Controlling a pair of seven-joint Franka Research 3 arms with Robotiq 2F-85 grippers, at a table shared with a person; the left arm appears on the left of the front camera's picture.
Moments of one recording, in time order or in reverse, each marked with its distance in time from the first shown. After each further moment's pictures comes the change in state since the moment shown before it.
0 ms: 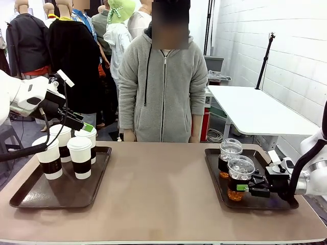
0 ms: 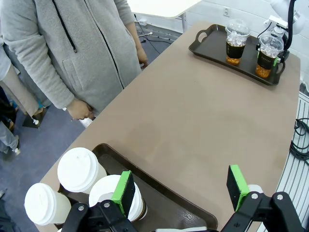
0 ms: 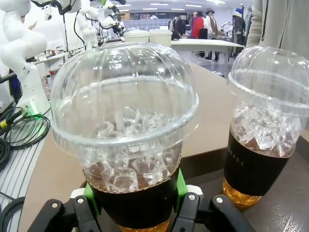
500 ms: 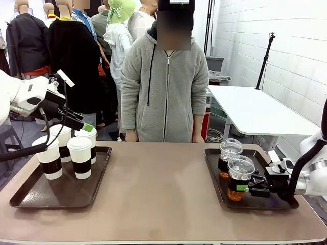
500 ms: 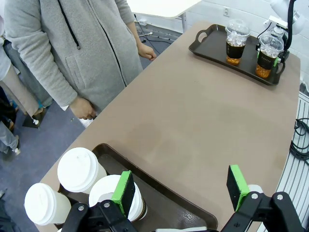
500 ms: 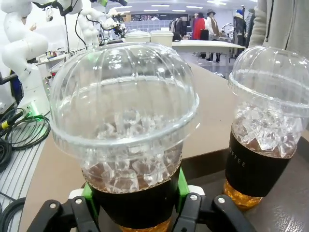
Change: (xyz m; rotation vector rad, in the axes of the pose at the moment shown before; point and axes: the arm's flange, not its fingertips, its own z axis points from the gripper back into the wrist) left arm 0.000 0.000 0.000 0.000 0.000 0.000; right arm -0.001 -0.001 -0.001 0.006 -0.006 -0.002
